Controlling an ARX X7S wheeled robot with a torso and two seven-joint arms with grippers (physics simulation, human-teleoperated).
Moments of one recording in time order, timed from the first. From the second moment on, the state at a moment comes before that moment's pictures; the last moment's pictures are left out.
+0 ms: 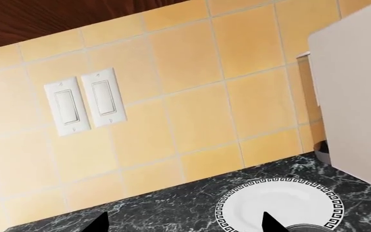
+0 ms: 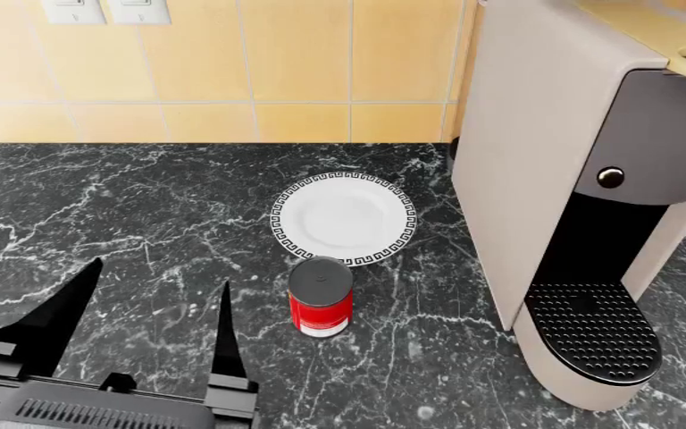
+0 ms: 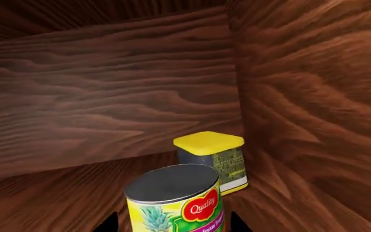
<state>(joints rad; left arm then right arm) -1.24 -1.07 1.89 1.05 -0.71 -0.10 -1.57 2.09 0.37 -0.17 0.38 1.16 1.33 0.79</state>
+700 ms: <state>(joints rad) -1.26 -1.11 1.95 1.05 -0.66 -0.05 -1.57 2.16 0.42 -0.47 0.19 1.07 1.41 0.91</state>
